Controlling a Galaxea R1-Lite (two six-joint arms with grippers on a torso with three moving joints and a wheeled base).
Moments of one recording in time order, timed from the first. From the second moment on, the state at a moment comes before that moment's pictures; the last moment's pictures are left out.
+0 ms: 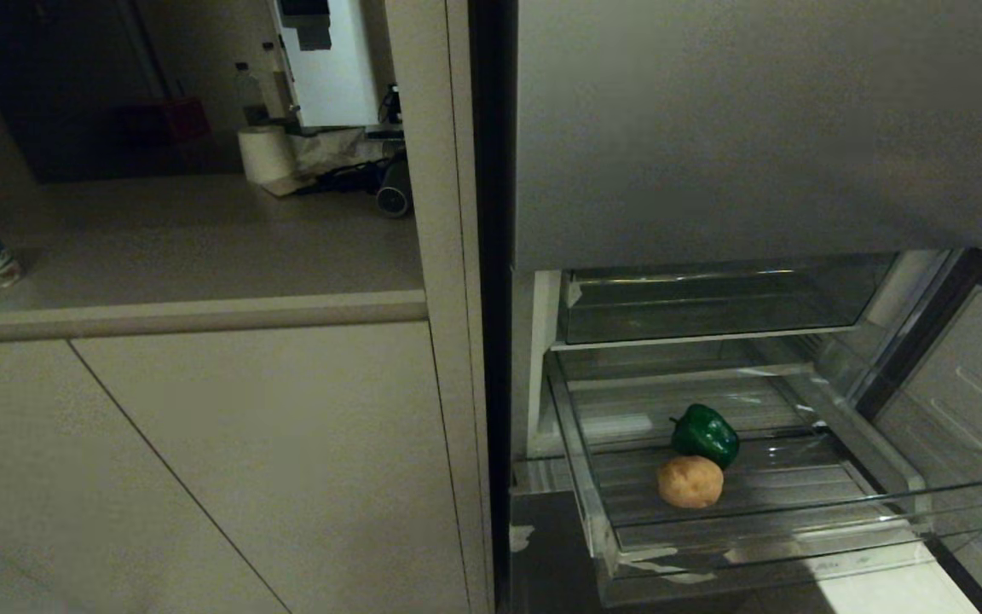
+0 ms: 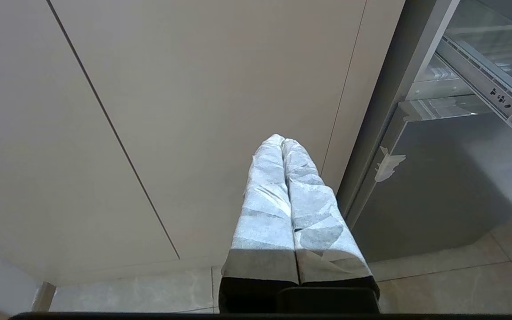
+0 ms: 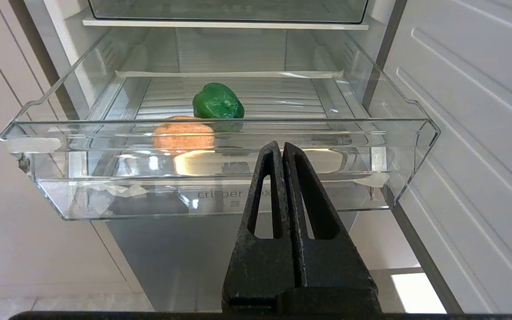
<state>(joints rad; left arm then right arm) -0.01 0.00 -0.03 0.08 0.00 0.00 0.00 0.00 0.00 -0.09 -0.01 -0.02</state>
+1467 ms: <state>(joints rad) -0.01 0.00 -0.03 0.08 0.00 0.00 0.00 0.00 0.00 -0.09 0.00 -0.02</state>
